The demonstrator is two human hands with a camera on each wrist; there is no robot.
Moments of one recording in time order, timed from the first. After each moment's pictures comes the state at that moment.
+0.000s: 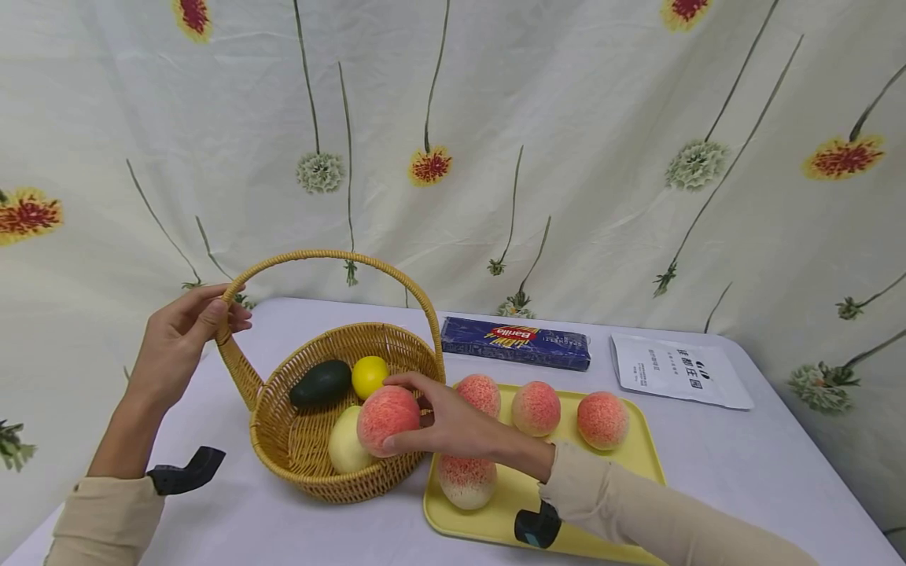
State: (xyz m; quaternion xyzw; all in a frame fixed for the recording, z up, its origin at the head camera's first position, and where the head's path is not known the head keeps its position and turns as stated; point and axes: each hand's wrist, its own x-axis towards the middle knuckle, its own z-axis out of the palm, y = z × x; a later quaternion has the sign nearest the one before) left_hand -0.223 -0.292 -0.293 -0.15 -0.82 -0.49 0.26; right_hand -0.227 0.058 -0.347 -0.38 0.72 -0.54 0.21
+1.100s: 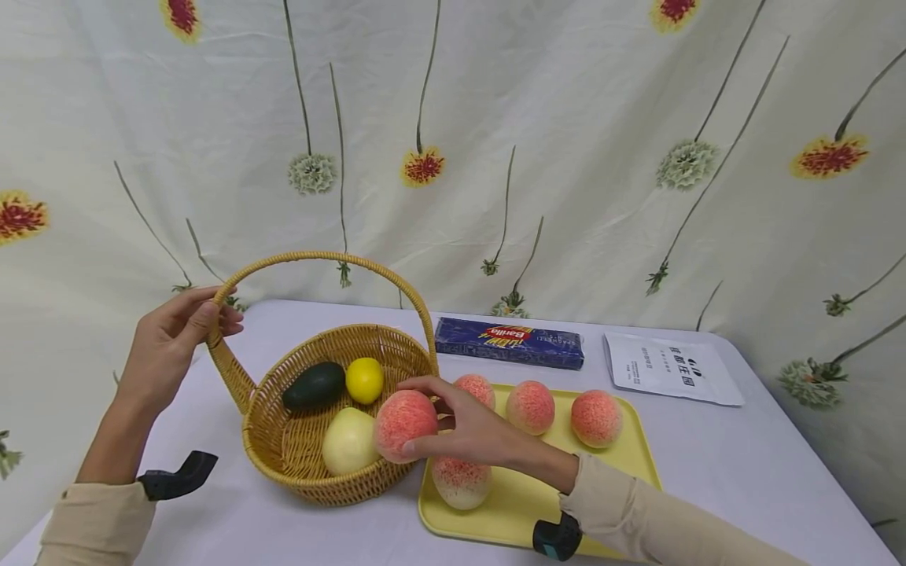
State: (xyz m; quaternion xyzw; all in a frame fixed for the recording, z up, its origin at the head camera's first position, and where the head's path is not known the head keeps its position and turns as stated) left_hand -0.224 -0.292 -0.295 -0.14 -0.82 -0.48 0.27; right_hand -0.222 0.085 -0.351 -0.37 0.71 -0.56 0.19
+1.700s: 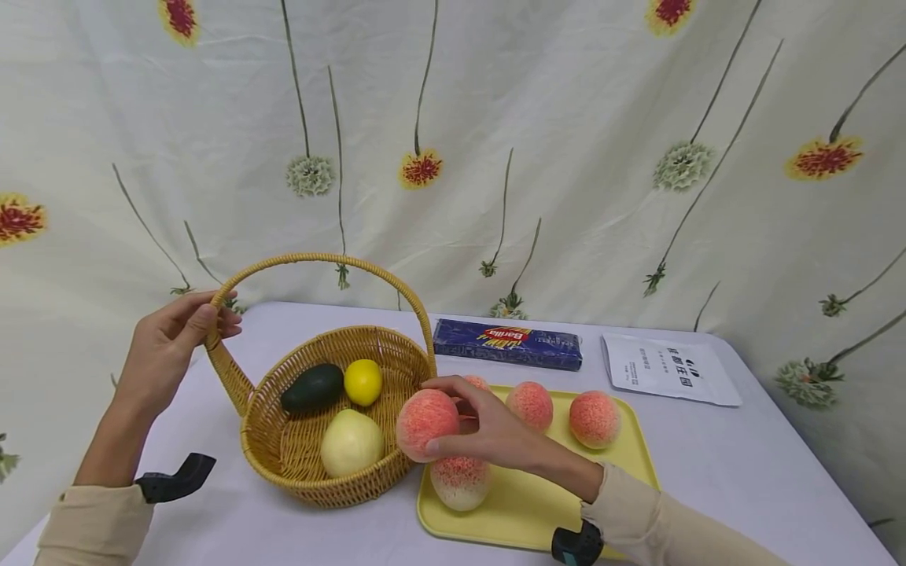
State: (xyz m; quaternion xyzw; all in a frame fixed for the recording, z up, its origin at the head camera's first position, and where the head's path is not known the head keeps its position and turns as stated) left_hand -0.224 -0.293 -0.294 -0.15 -0.82 -0.48 0.26; right_hand -0.220 0.110 -0.355 -0.36 0.72 -0.57 0.17
